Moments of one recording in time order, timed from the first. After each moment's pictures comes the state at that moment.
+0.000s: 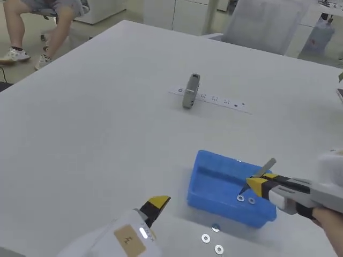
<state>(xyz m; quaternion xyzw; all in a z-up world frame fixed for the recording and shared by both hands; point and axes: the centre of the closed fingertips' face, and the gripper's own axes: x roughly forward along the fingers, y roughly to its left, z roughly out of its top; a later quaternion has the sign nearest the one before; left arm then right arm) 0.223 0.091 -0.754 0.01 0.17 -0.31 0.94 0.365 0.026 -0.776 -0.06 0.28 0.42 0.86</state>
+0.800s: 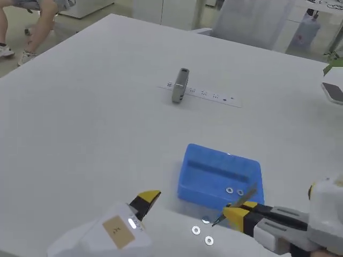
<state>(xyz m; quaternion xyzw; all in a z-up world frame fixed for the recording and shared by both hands) 0.222 0.090 -0.756 0.01 0.17 -0.31 0.93 0.276 0.045 -0.793 0.00 0.32 0.47 0.82</state>
